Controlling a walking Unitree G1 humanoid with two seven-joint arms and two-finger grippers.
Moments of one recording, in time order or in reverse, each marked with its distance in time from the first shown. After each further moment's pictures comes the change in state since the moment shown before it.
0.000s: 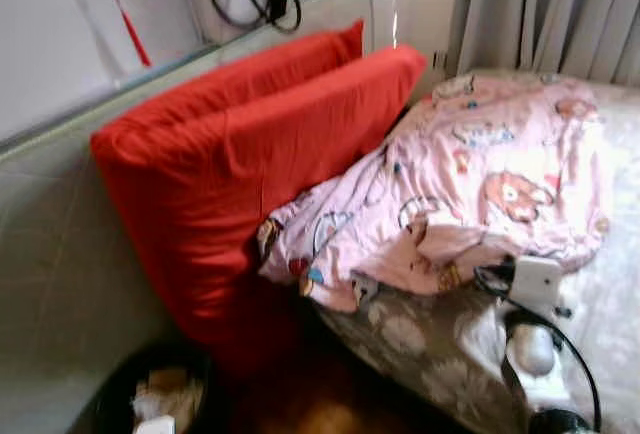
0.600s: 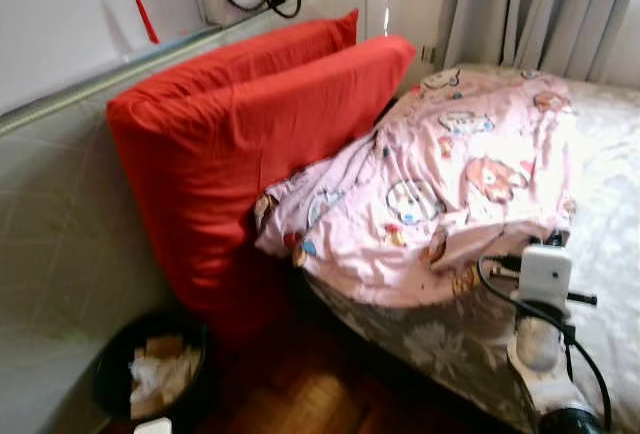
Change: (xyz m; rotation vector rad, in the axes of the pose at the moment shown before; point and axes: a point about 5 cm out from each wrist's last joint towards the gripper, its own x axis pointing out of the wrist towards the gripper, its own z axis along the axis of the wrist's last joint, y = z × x) left arm -0.001 0.002 -0.002 0.003 0.009 0.010; right arm 0.001 -0.017 0.017 -0.165 -0.151 -0.173
